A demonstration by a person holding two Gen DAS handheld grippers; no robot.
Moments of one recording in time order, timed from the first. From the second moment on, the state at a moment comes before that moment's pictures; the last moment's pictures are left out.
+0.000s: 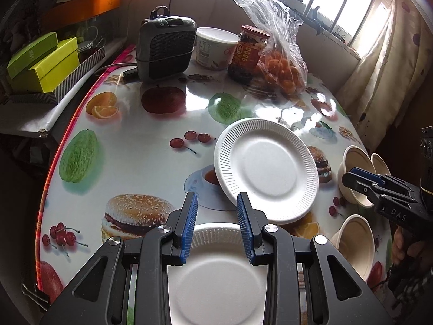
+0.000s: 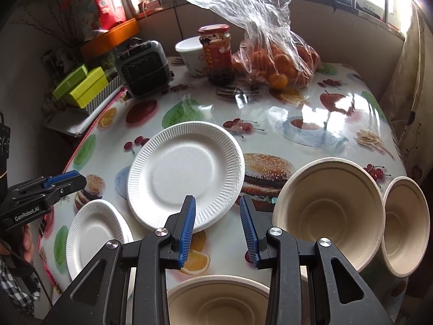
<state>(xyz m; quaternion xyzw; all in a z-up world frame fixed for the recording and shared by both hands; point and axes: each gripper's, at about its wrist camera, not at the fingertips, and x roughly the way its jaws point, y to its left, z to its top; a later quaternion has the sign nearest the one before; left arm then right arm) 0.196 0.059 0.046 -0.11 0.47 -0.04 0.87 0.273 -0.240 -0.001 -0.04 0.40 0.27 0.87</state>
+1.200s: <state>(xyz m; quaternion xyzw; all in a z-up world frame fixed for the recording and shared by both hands) 0.258 0.052 0.002 -0.09 0.53 -0.04 0.84 0.366 -0.218 -0.032 -0.02 0.48 0.28 0.83</state>
